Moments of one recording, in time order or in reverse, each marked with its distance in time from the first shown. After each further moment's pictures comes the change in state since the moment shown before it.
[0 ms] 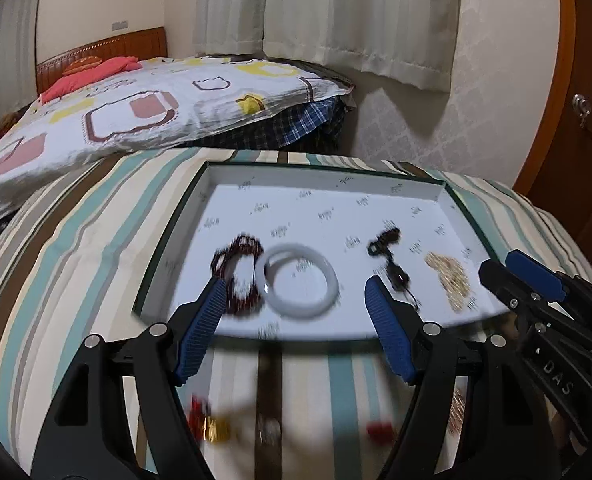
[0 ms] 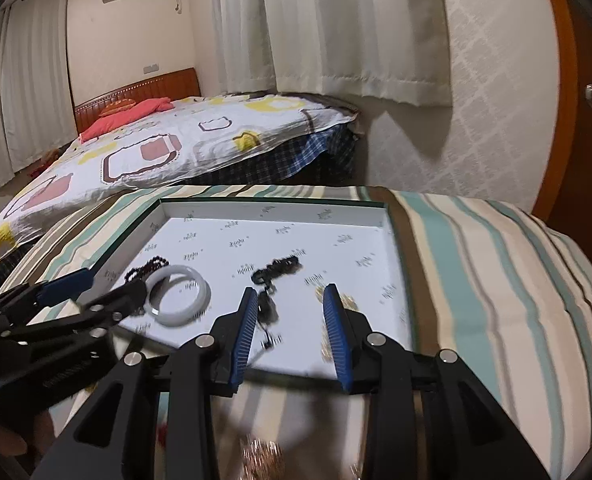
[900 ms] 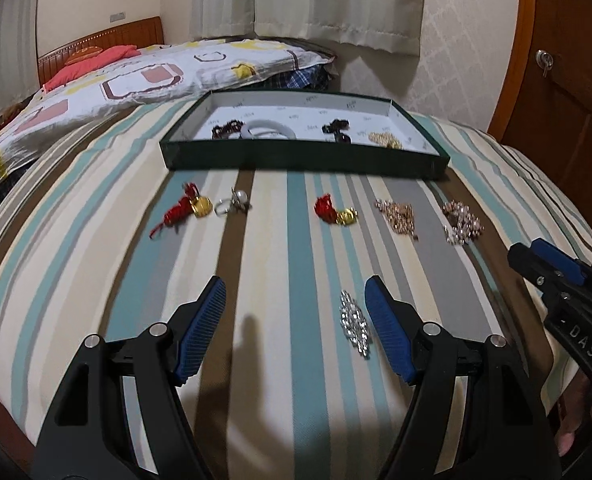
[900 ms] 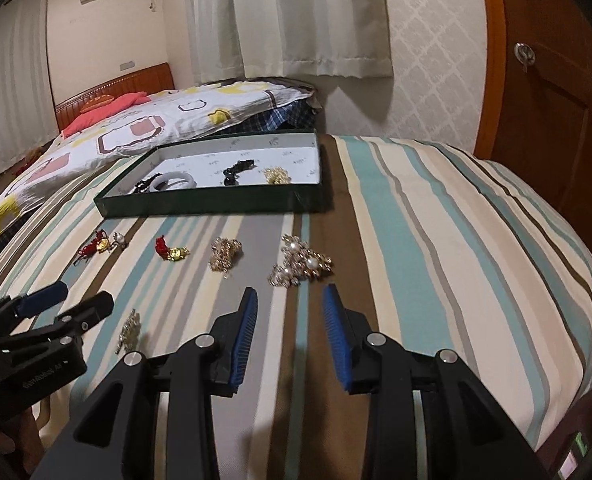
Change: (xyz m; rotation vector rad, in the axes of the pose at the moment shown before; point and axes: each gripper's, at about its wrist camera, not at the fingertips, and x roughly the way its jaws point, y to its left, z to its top) left arm -0.087 -0.029 -0.132 0.036 0.059 0.003; right arm -0.099 -0.027 -0.113 0.076 0.046 -0.078
